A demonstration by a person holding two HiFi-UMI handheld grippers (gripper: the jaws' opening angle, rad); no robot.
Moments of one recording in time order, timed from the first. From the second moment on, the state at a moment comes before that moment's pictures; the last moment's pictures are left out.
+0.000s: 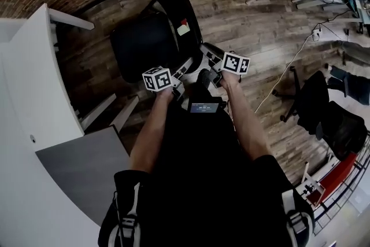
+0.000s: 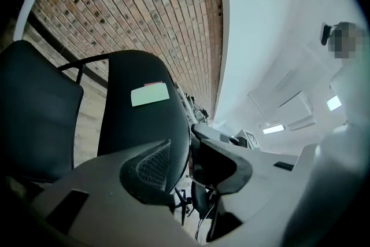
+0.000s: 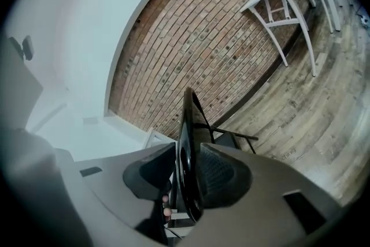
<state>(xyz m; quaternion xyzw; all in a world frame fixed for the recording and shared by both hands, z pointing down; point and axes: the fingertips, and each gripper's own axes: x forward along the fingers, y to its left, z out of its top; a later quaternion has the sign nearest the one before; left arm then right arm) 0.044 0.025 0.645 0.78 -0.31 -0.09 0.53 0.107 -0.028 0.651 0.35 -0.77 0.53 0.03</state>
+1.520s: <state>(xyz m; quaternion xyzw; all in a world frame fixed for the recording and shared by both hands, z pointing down) 0.034 0.171 0.427 0.79 -0.37 -0.27 0.40 0.157 0.117 0.455 0.13 -0.85 0.48 -0.17</state>
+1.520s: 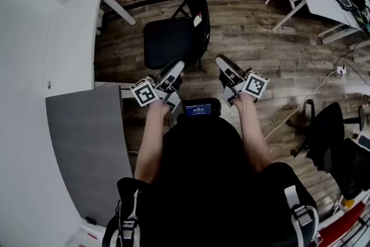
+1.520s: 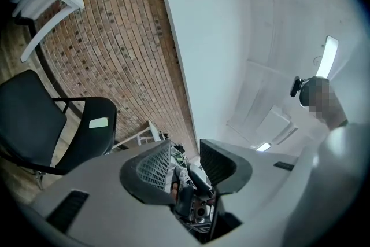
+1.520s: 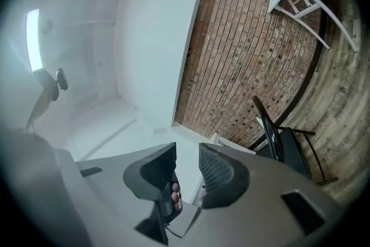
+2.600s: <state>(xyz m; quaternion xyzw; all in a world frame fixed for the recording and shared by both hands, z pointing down) 0.031 0.318 0.426 0.80 -0.31 -0.29 0.42 0.128 0.276 0.418 0.11 -0.89 0.44 -0.07</state>
